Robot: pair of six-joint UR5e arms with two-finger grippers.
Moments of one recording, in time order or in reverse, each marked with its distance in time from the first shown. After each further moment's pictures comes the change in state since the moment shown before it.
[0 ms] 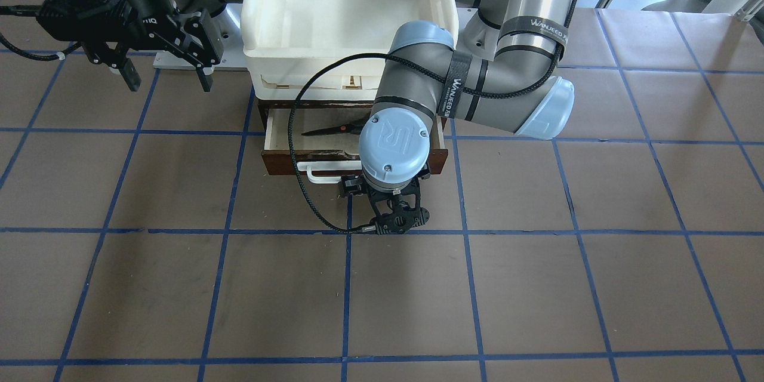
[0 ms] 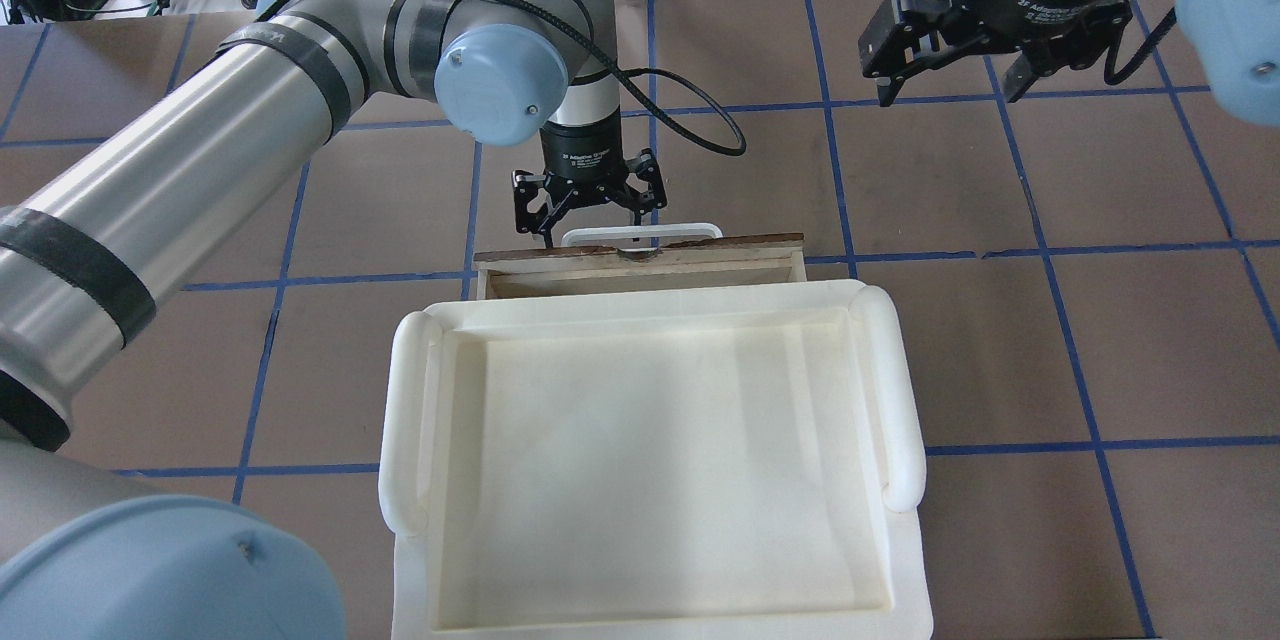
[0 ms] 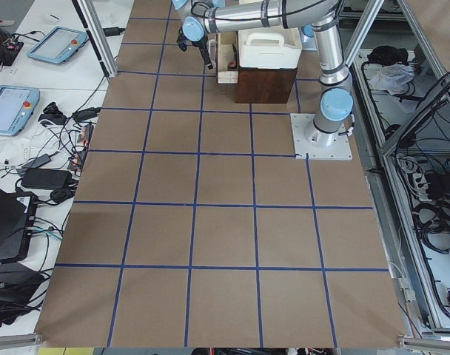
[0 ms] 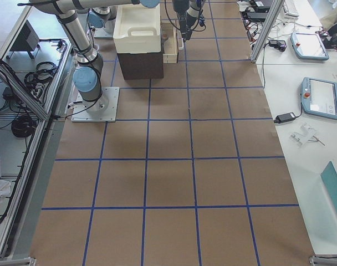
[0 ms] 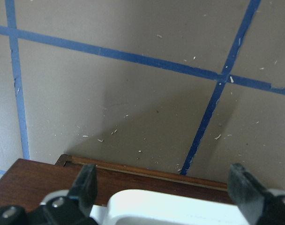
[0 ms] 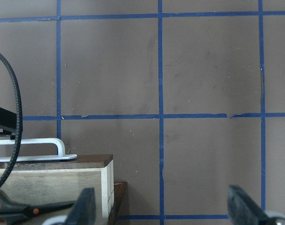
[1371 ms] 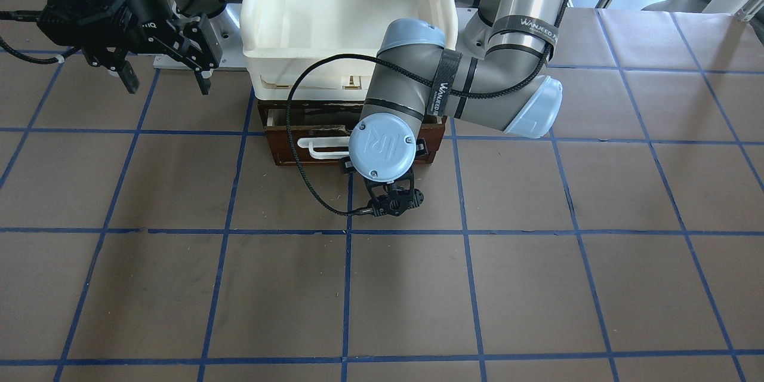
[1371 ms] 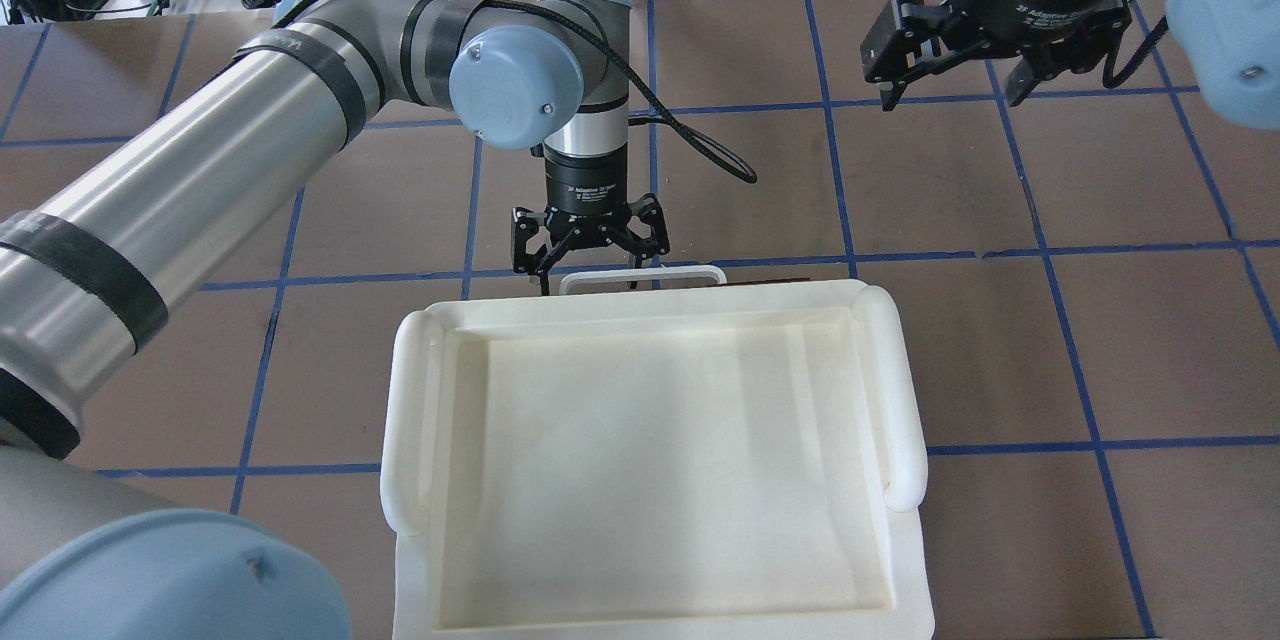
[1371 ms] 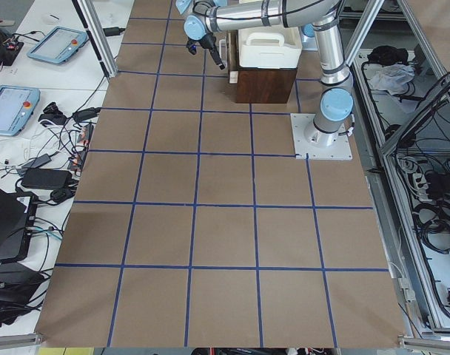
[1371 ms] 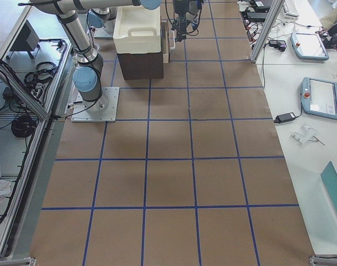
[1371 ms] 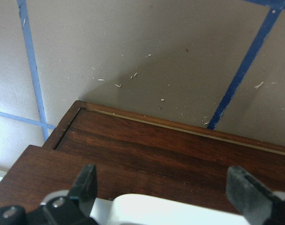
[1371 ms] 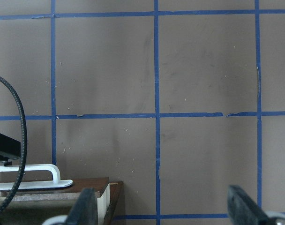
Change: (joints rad) left arm -0.023 0.001 -0.008 -0.173 -0.005 -0.016; right arm -0.001 0.001 0.005 0.001 -0.014 -0.001
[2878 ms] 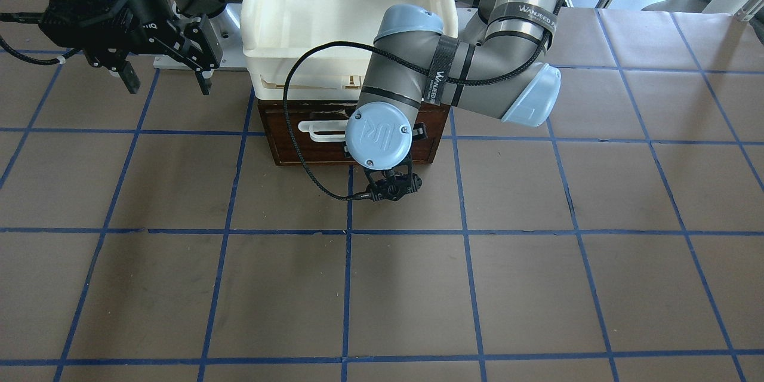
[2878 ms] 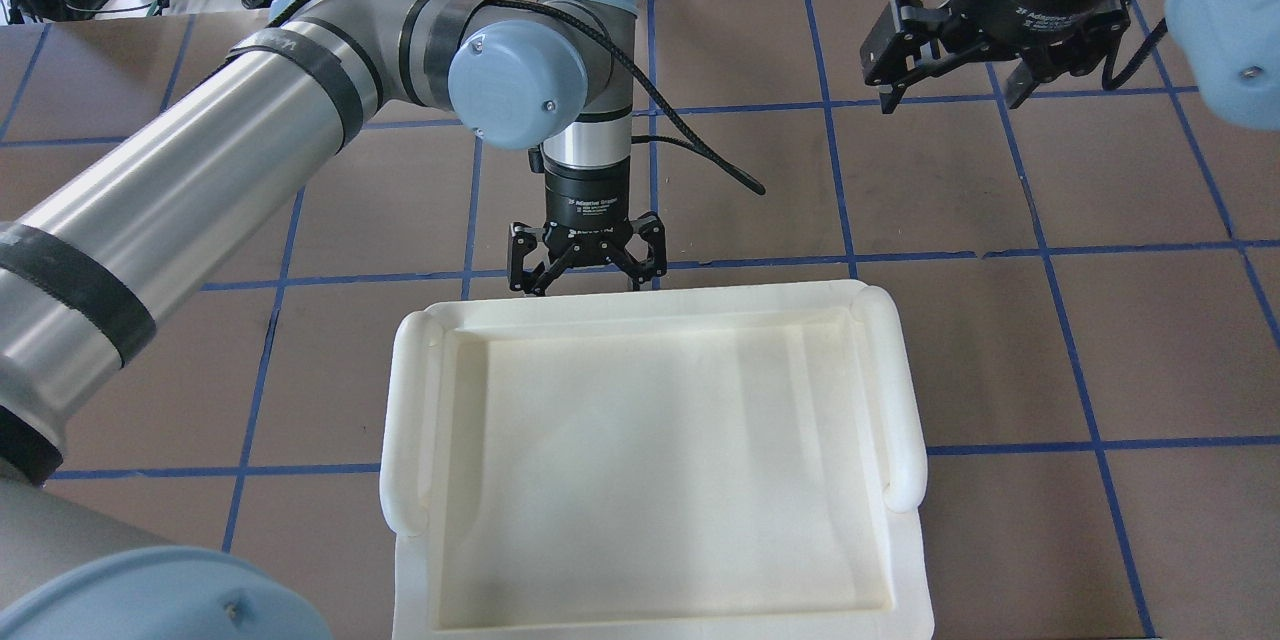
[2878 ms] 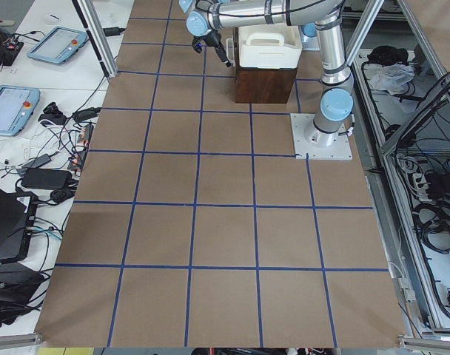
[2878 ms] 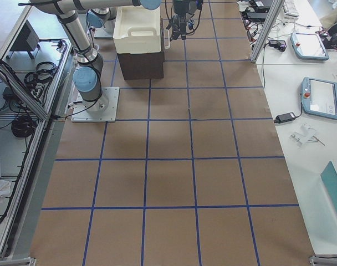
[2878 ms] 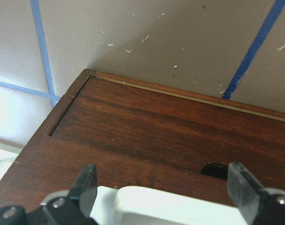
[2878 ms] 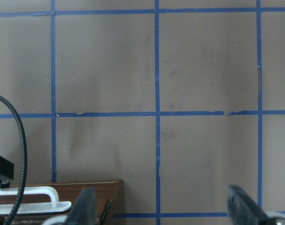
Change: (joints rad) left arm -0.010 0.024 -0.007 -0.073 -0.012 -0.003; right arm 0.000 0.000 0.002 0.003 0.001 -0.003
